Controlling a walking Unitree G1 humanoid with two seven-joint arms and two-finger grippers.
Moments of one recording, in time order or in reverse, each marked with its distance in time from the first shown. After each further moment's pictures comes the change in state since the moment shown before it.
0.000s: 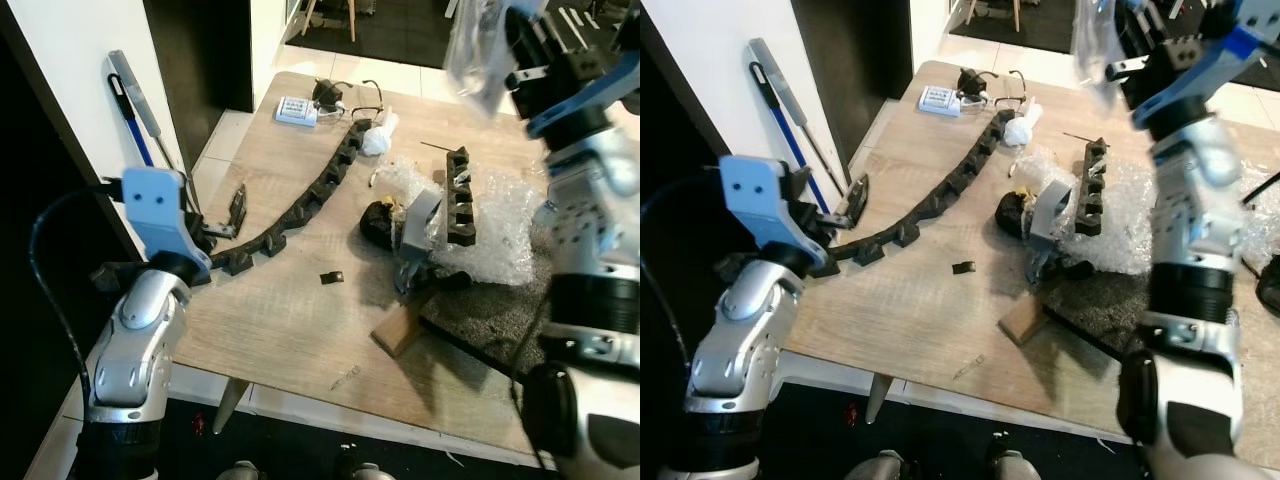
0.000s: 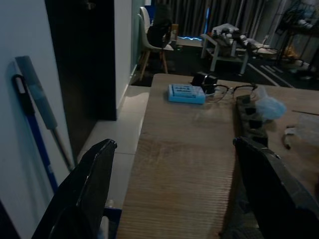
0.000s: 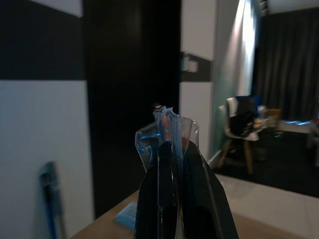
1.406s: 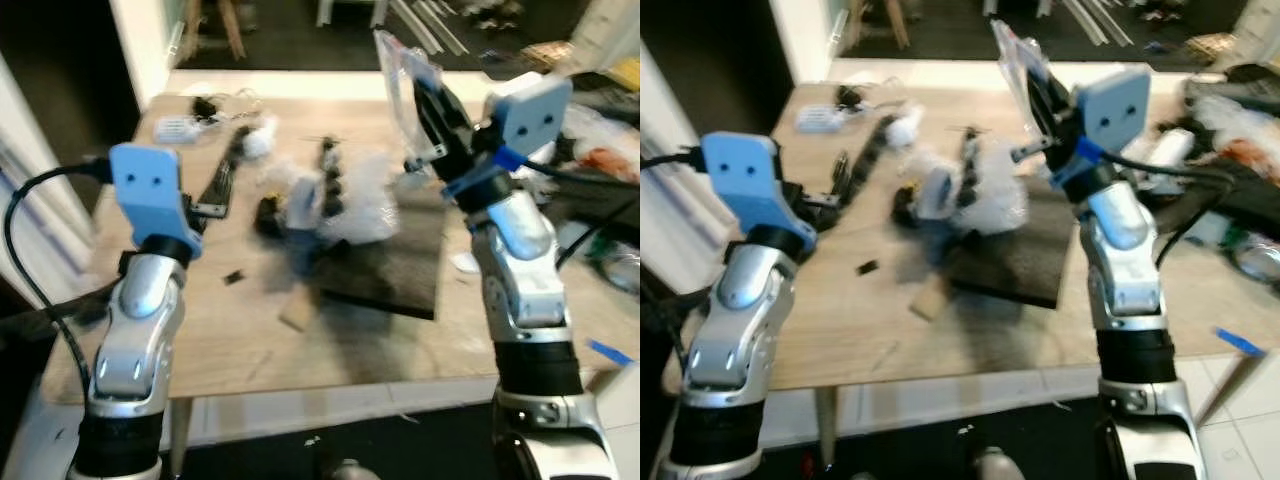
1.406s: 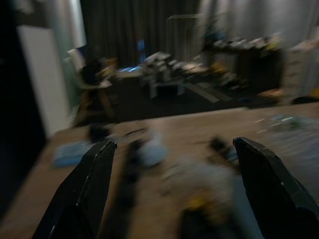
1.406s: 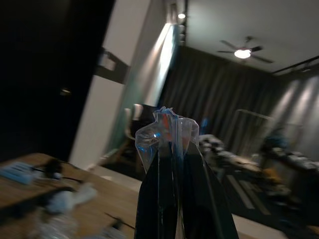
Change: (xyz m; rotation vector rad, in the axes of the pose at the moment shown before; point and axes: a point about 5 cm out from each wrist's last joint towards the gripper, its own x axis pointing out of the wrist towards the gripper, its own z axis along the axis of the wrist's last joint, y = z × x) left arm 0.006 -0.002 0.024 0.114 -0.062 0.089; right arm -0.024 0.055 -0.025 -0.251 0.003 0.094
